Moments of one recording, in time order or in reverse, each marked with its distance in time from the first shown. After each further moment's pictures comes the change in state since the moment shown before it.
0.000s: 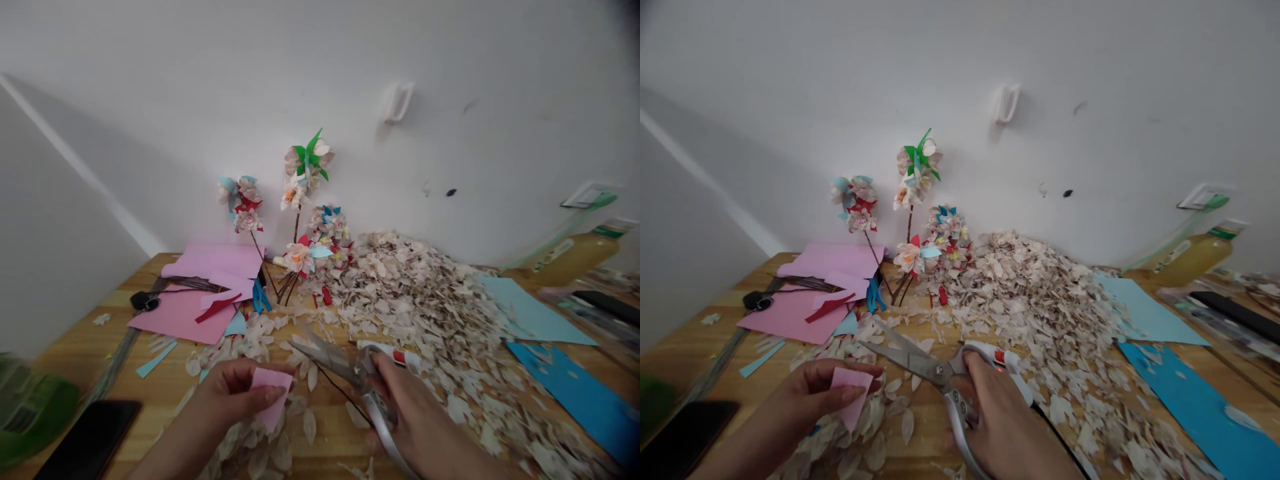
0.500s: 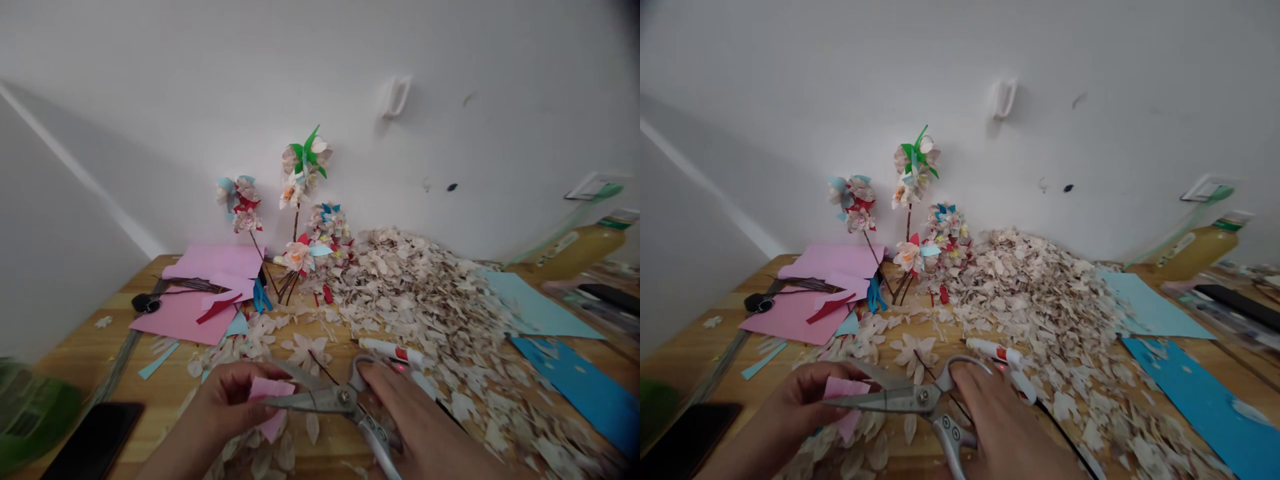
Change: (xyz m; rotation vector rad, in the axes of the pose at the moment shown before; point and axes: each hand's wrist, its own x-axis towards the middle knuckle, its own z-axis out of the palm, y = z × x) left_hand -0.002 0.001 0.000 0.000 -0.072 0.127; right_hand -0.008 -0.011 -0.013 0.002 -0.197 -0.099
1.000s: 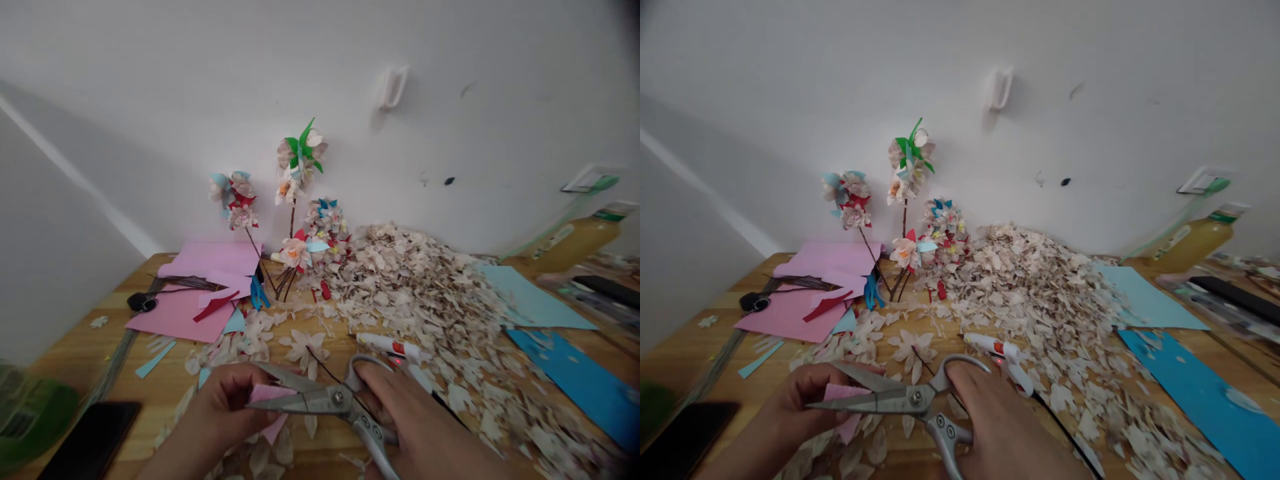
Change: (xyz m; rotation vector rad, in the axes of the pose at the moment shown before) left_hand -0.003 -0.004 0.005 0.058 0.051 -0.027; right_hand 0.002 -0.008 -0.002 0.084 -0.006 0.053
